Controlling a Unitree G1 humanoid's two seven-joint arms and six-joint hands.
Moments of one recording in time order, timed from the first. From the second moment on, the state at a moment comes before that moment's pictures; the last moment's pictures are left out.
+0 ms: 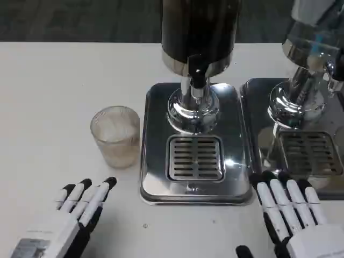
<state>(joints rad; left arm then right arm) 0.54 0.55 -0.02 -0.10 0.87 -0.43 0.27 0.63 -0.40 0.33 -0.20 -1.19 -0.13 -0.71</state>
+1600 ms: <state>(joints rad) 0.29 0.56 0.10 0.22 0.55 -0.68 0.40 0.55 -0.35 0.37 -0.19 -1.07 -0.15 -0.70</state>
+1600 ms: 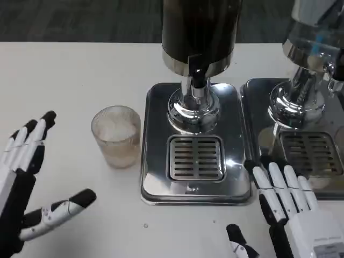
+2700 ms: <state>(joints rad) -0.36 0.57 -0.17 1.10 0.53 -0.78 0.36 0.50 -0.30 0.42 -0.16 -1.07 -0.14 -0.69</state>
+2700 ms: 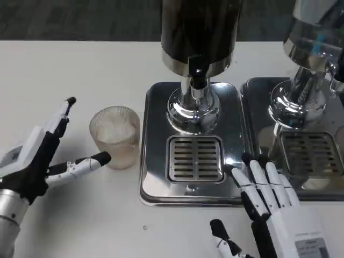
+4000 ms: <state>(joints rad) -0.52 0.49 -0.26 1.23 0.52 -0.73 0.25 0.49 -0.28 0.44 -0.16 -1.05 -0.14 -0.68</state>
